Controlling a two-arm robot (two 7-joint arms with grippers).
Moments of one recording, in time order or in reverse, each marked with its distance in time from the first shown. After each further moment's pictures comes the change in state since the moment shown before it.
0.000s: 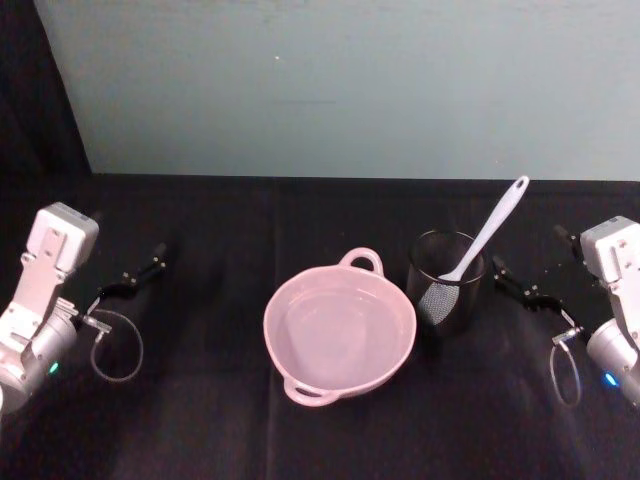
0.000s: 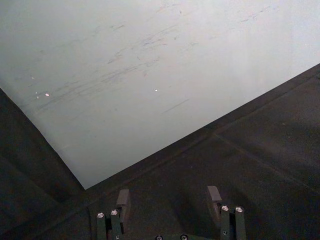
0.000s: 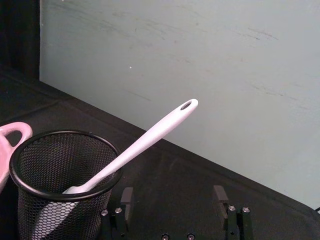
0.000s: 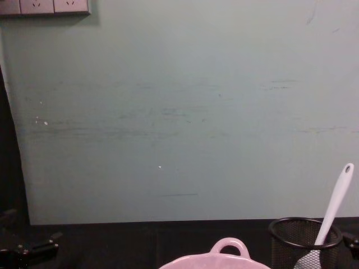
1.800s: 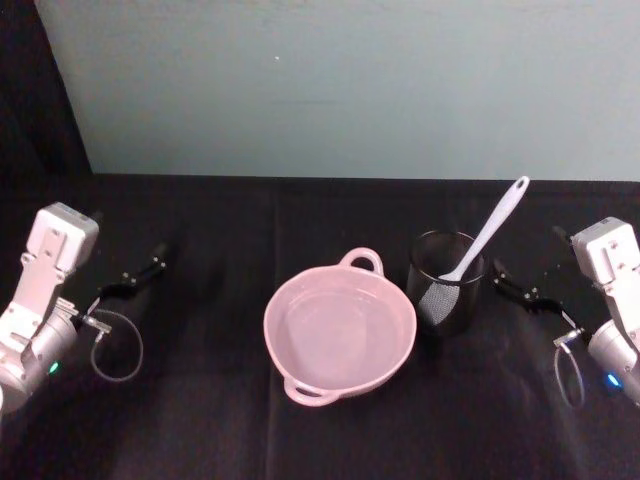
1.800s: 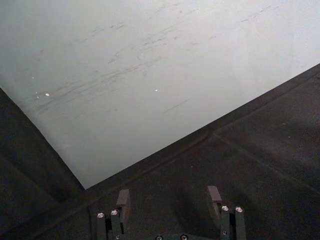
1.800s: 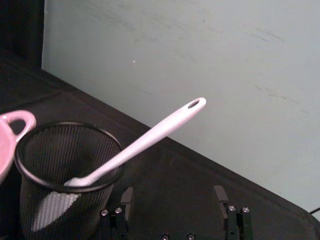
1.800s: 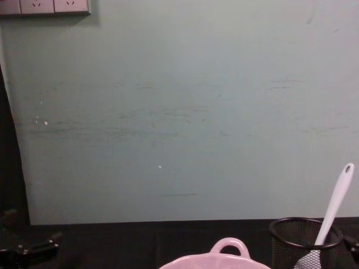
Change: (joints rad) left arm 0.000 0.000 0.000 0.000 0.000 0.000 0.000; right arm -0.005 0.011 0.003 -0.022 -0.043 0.036 0.007
